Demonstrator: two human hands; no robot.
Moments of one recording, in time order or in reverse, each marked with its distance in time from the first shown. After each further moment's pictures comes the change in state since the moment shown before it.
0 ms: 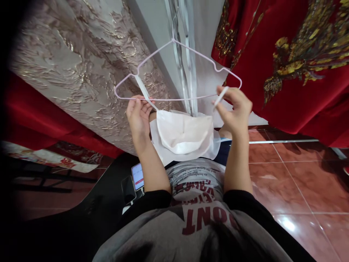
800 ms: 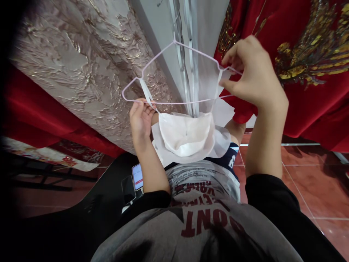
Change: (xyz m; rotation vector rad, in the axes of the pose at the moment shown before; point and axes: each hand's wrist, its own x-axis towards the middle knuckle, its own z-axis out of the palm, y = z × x) left_hand 0.000 0.004 -0.007 -0.031 -0.022 -0.069; right_hand 0.104 -0.044 -0.027 -0.405 -0.417 -0.104
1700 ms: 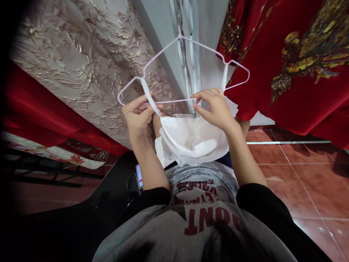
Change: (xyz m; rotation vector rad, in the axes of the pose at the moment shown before) left_hand -0.014 0.027 0.007 0.164 -0.141 0.092; right_hand -0.053 -0.005 0.103 0.156 -0.095 -0.044
